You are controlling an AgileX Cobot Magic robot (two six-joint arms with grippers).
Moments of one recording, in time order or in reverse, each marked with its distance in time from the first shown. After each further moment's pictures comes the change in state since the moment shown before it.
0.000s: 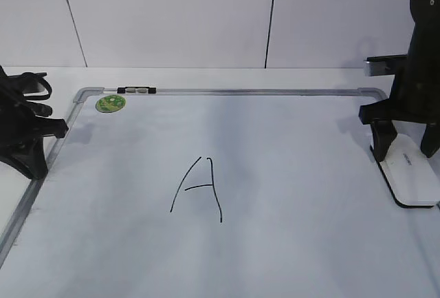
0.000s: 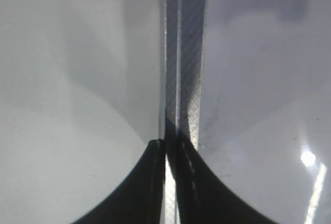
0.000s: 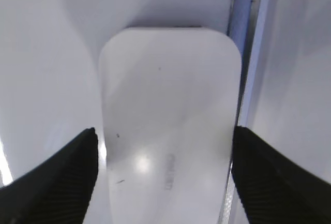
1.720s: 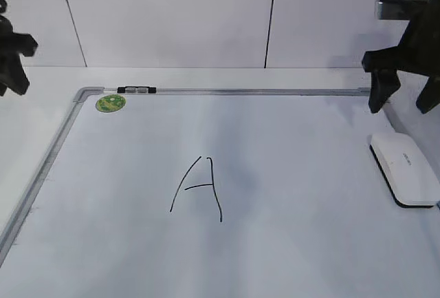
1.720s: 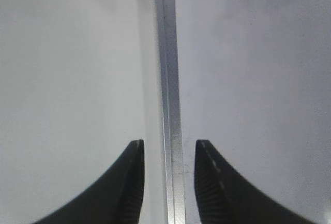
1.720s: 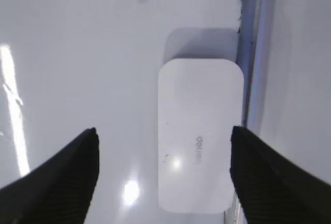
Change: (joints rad) left arm 0.000 -0.243 -0.104 0.049 0.021 0.008; right arm 0.000 -0.122 -0.075 0.093 0.006 -0.023
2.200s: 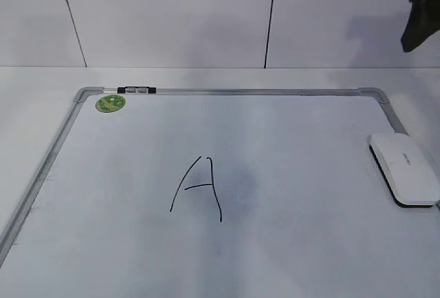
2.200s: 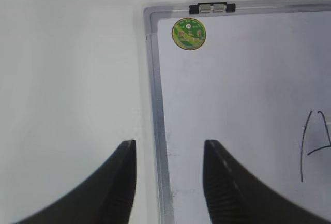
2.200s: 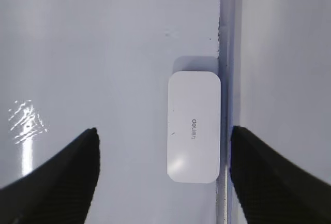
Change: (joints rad) left arm 0.000 -0.338 0.000 -0.004 0.081 0.000; right arm 0.000 -0.265 0.000 0.010 0.012 -0.003
